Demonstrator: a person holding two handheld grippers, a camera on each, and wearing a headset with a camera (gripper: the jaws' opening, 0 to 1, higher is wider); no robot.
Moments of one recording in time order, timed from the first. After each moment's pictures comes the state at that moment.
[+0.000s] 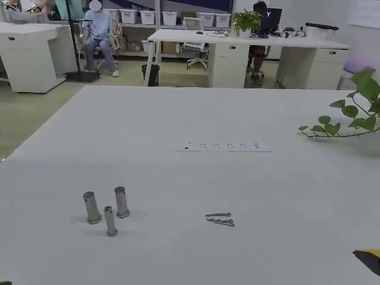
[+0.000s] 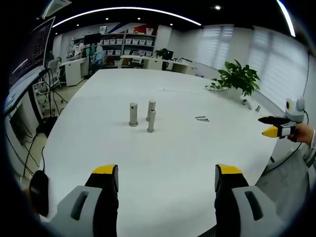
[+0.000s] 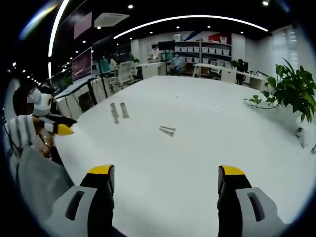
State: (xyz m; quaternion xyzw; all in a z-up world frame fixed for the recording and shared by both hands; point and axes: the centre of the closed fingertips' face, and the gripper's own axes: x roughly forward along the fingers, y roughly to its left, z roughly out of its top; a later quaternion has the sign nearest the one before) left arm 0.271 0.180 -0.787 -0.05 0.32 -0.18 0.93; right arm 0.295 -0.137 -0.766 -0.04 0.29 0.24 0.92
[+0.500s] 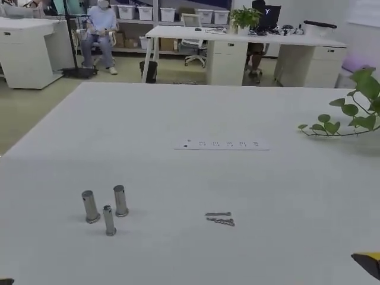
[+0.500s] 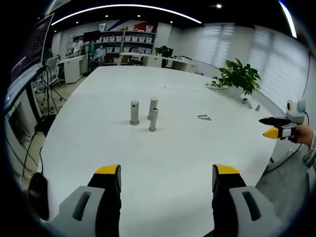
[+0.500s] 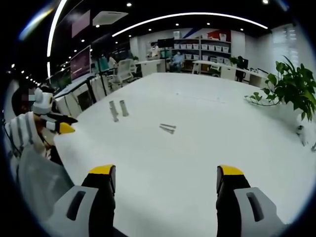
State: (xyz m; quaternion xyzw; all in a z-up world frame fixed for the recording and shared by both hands) left arm 0.280 0.186 -0.792 -0.06 0.33 -0.18 0.92; right arm 0.296 -0.134 -0.770 -0.04 0.31 0.23 0.92
